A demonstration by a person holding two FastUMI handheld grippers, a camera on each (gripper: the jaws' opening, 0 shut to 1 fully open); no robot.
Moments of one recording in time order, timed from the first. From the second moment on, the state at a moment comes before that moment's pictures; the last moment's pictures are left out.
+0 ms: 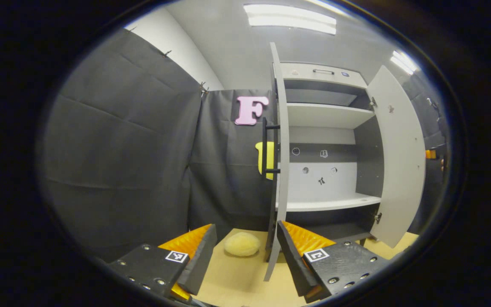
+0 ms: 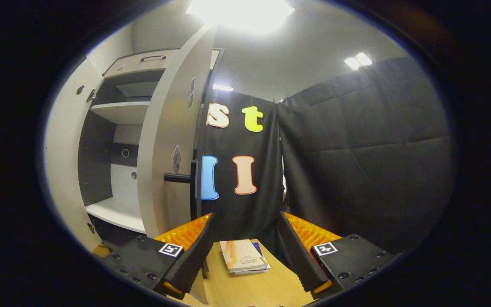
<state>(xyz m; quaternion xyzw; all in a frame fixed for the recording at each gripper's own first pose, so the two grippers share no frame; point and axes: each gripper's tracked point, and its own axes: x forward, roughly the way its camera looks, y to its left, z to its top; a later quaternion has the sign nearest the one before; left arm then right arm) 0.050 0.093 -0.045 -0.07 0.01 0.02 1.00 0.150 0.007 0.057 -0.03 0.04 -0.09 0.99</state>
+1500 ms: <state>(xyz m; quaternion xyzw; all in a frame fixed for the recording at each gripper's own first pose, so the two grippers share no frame) 0.078 0.155 -0.064 -0.07 0.02 0.04 1.00 0.188 0.159 0.055 0.00 0.04 0.02 1.00</state>
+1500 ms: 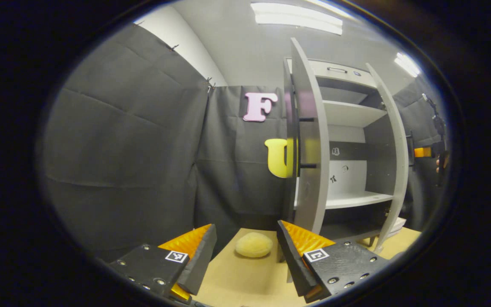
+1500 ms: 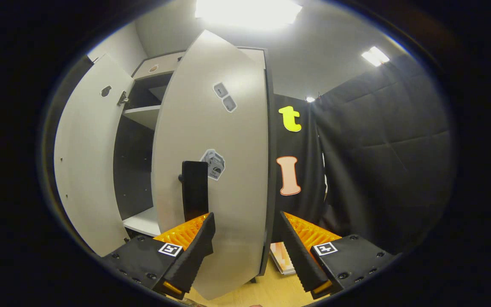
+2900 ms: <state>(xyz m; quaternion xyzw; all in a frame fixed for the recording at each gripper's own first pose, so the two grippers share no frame) 0.172 0.169 0.004 -0.06 0.05 0.05 1.00 0.132 0.085 -0.029 -0.02 0.09 0.03 1.00</state>
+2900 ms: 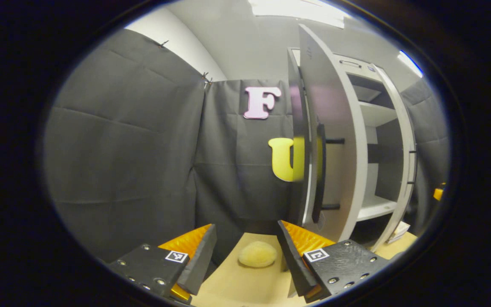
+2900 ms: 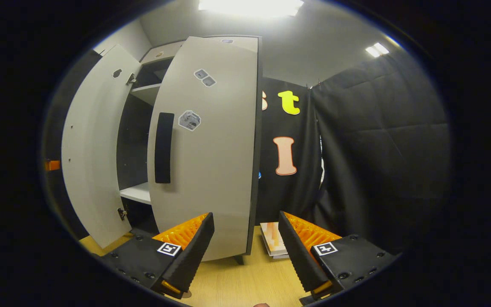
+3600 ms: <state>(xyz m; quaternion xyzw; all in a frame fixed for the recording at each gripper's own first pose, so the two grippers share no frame) 0.209 0.151 0.066 -0.05 0.03 0.05 1.00 0.107 0.017 -0.050 0.00 0.11 -0.01 0.99</state>
